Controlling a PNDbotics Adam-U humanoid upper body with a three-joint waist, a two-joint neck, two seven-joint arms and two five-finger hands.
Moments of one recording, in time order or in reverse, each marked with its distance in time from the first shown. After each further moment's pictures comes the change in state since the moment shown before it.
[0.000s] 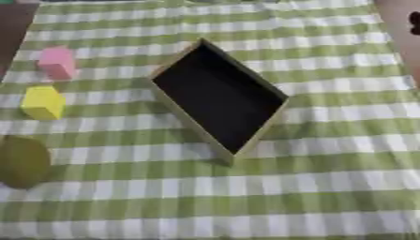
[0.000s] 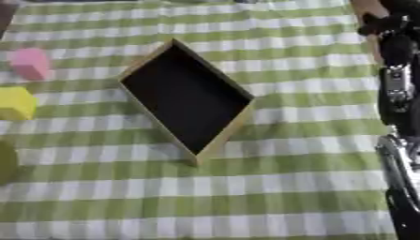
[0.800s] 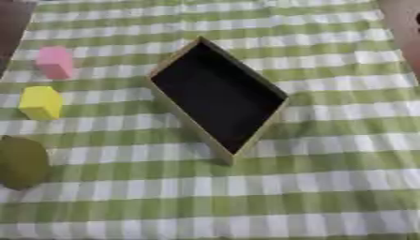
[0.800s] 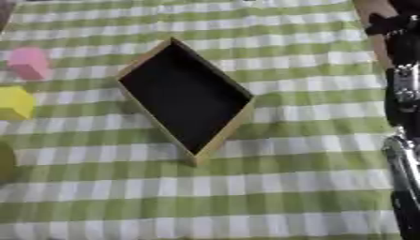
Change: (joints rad) left arm -0.084 0.028 -0.054 0.126 -0.015 0.052 -0.073; right arm -0.017 0.002 0.003 0.000 0.000 0.017 0.001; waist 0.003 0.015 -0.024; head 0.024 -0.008
